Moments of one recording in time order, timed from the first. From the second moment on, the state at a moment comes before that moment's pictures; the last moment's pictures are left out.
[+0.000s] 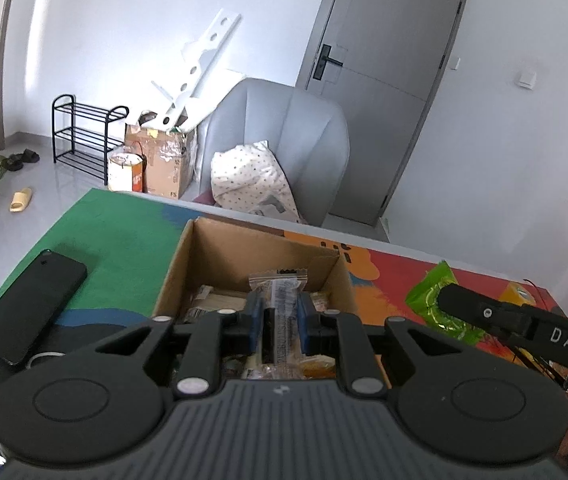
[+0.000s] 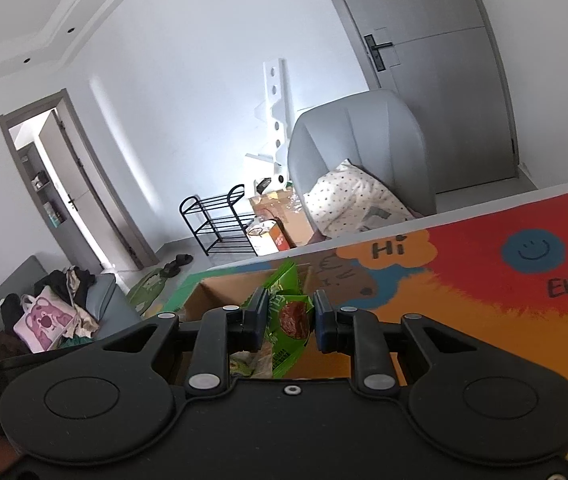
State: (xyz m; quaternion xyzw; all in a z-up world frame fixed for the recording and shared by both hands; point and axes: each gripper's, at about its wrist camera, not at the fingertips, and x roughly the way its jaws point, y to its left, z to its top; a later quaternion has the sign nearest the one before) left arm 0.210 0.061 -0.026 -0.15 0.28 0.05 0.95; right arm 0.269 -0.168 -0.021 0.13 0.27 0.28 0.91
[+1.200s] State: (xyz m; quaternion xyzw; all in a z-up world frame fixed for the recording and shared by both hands) left arm 0.201 0.113 -0.031 -0.17 0.28 0.12 0.94; right arm 0.277 -0.125 -0.021 0.13 0.30 0.28 0.90
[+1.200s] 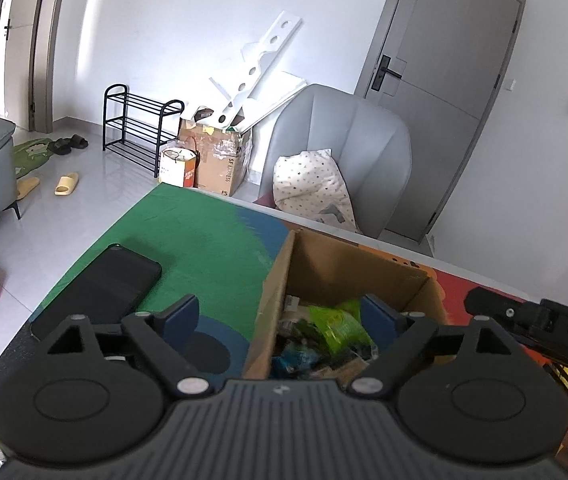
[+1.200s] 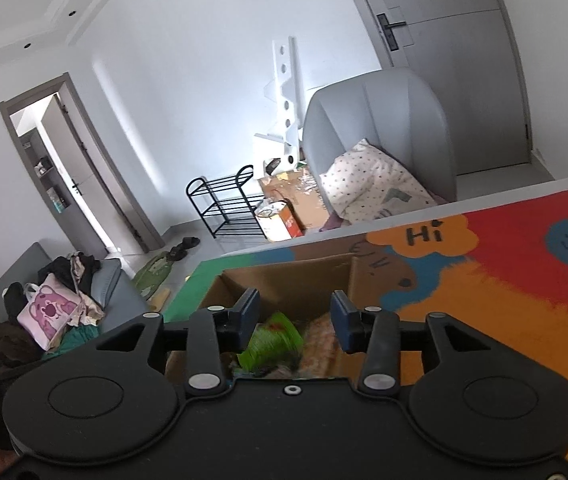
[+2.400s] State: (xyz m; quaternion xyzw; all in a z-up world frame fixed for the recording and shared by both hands) left arm 0.144 0.042 0.005 -0.09 0.30 0.07 0.95; right arm 0.201 -0.208 0.005 0.11 0.29 0.22 0.93
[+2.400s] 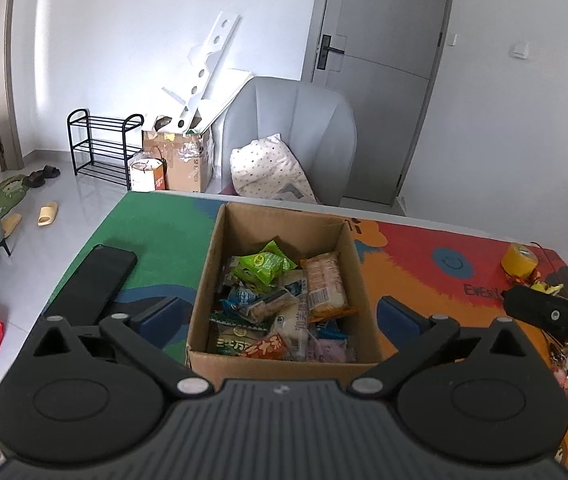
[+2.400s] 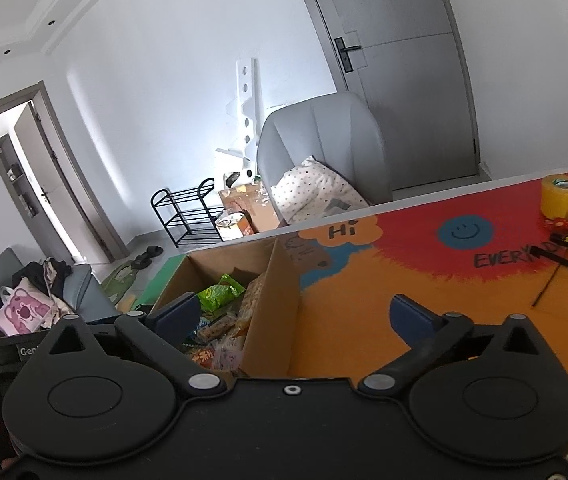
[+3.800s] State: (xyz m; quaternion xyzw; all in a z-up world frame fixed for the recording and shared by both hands) left arm 0.006 0.030 0.052 -0.03 0.24 0.02 0.97; right arm 0.086 -0.269 0.041 0.08 0.26 0.17 0.95
